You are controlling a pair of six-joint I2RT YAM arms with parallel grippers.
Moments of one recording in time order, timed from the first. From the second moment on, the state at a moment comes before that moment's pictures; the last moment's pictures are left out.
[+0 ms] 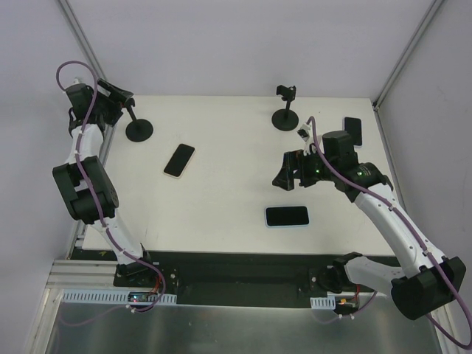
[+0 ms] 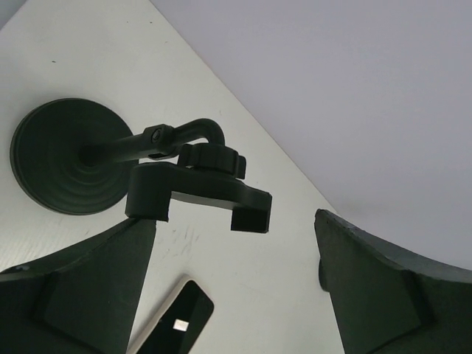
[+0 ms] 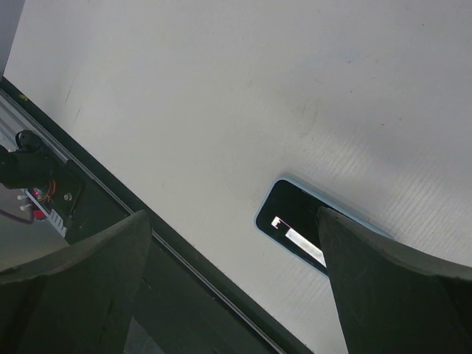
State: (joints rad) left arm 0.37 1.85 1.51 -0.06 0.42 -0.82; right arm 0.42 1.11 1.07 -0.68 -0.42 0.20
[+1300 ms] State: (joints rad) left arm 0.39 1.96 1.35 0.42 0.47 -1.32; right arm 0.42 1.06 1.09 -0.76 -0.35 0.20
